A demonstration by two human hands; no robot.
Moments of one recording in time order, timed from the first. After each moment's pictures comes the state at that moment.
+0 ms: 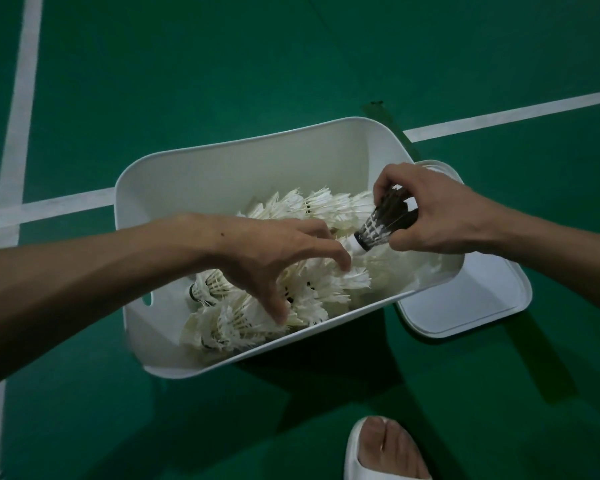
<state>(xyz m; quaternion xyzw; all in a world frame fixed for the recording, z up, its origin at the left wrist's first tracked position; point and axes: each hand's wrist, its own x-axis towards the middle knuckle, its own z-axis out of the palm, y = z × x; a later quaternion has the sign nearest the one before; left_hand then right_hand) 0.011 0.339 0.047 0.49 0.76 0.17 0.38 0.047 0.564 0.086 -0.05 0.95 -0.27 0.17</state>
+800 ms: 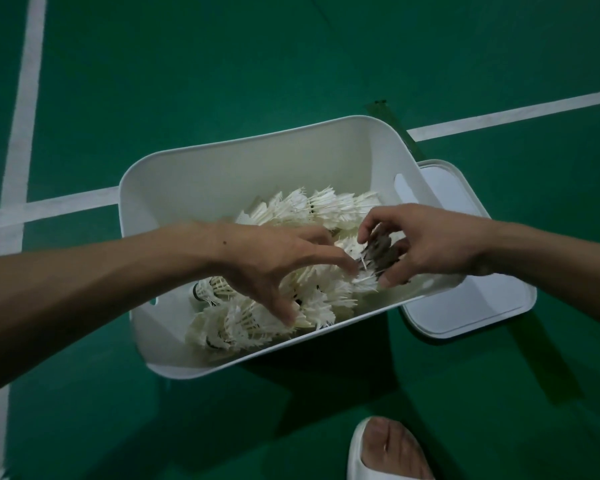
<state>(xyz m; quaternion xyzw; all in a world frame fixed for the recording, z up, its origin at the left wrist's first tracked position) 0.014 0.333 0.039 0.53 0.77 0.12 0.34 0.056 0.555 0.070 0.03 0.85 -0.38 0.36</state>
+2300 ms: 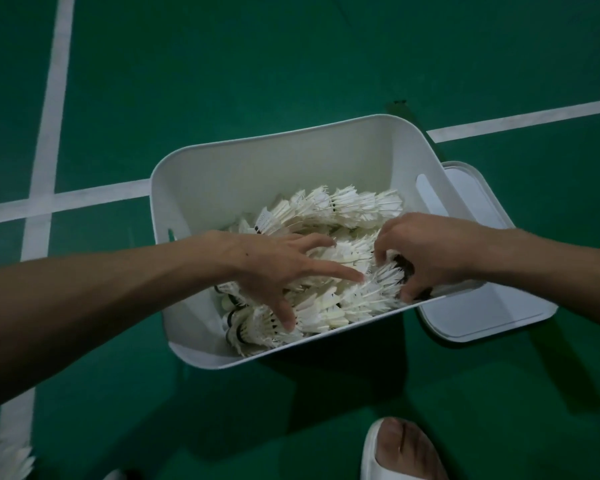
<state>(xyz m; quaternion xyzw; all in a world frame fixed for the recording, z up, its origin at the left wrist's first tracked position) 0.018 0.320 0.015 0.48 0.80 0.01 0.35 0.045 0.536 0.058 -0.24 0.92 0.08 0.31</state>
